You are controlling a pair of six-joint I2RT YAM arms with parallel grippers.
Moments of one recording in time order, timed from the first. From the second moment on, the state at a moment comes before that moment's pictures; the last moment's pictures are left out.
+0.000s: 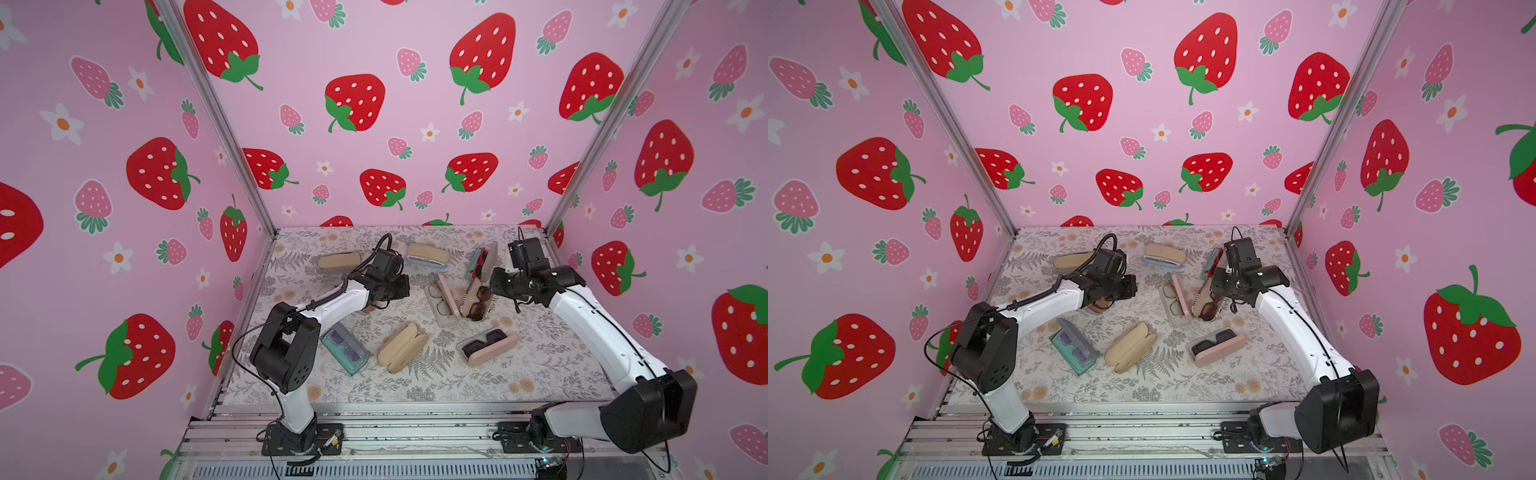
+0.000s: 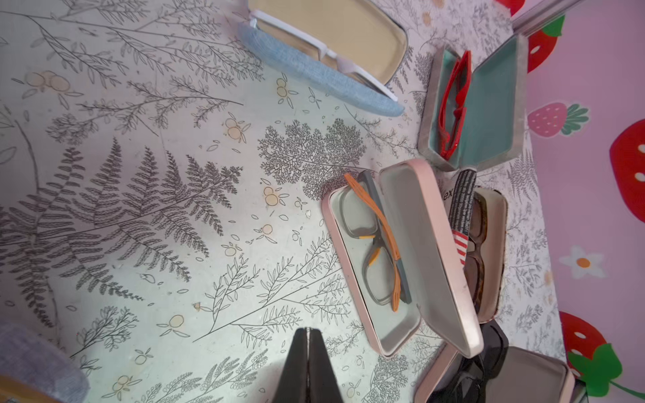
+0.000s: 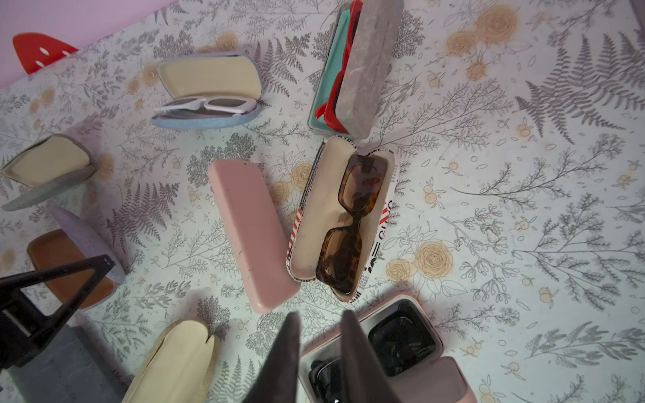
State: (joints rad) left arm -0.54 1.79 1.27 -0.32 0.18 -0.58; right arm 0.33 1.37 1.28 -0.85 0.09 0.54
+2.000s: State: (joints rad) left arm -0.61 2.14 1.51 -0.41 0.32 -0.58; right arm 0.44 1.84 1.44 -0.82 -0.03 0.50
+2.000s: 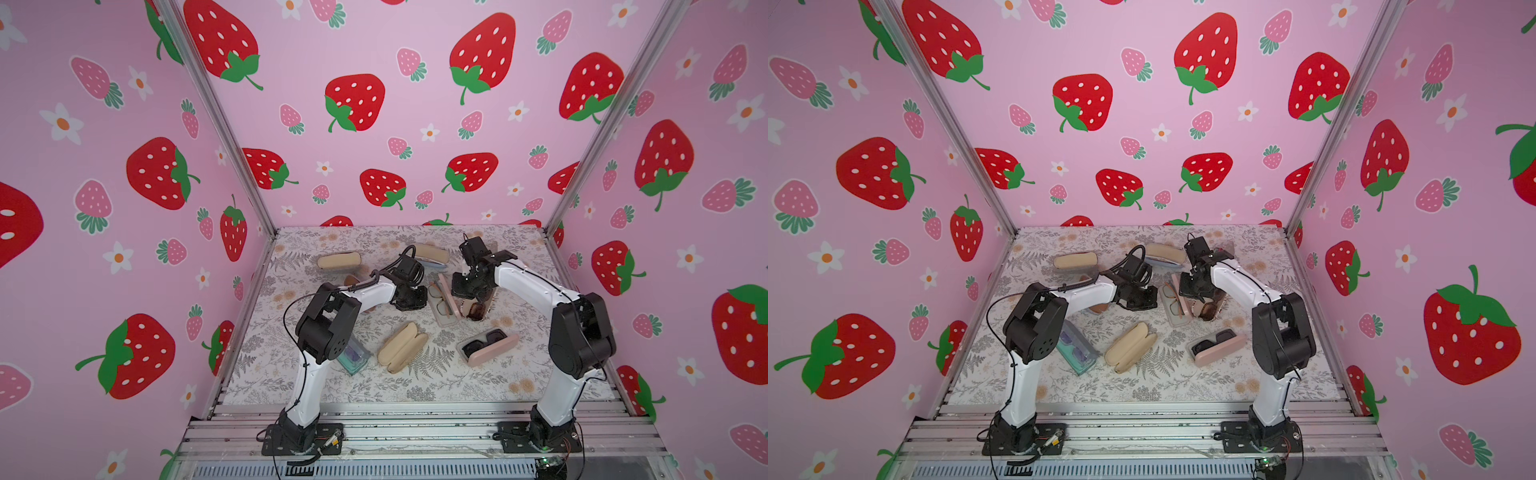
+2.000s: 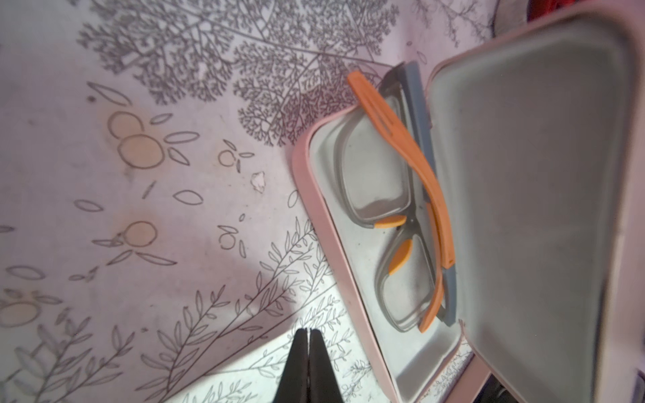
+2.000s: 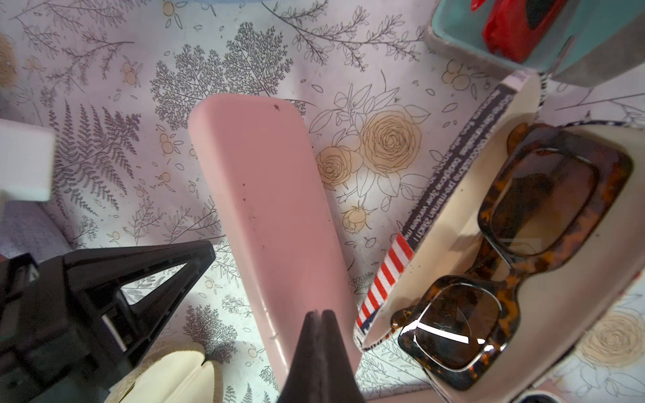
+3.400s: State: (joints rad) left arm -0.63 2.18 1.53 -0.40 0.35 -0.60; right arm 0.50 1.89 1.45 -0.80 -0.05 0.52
